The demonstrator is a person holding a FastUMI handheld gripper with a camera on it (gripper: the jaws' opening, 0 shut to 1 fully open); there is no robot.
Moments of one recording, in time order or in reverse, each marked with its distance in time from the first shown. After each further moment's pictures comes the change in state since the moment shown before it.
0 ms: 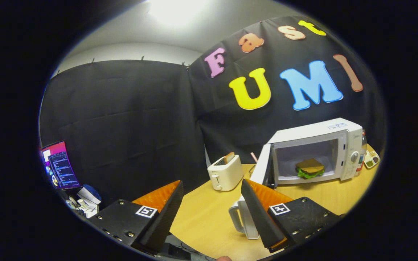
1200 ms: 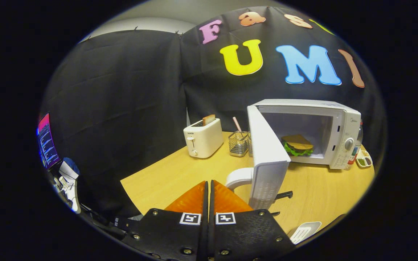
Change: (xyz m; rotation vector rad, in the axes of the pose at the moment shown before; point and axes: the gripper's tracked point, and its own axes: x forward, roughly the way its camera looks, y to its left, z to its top) arm 0.013 -0.084 -0.092 -0.043 0.271 -0.169
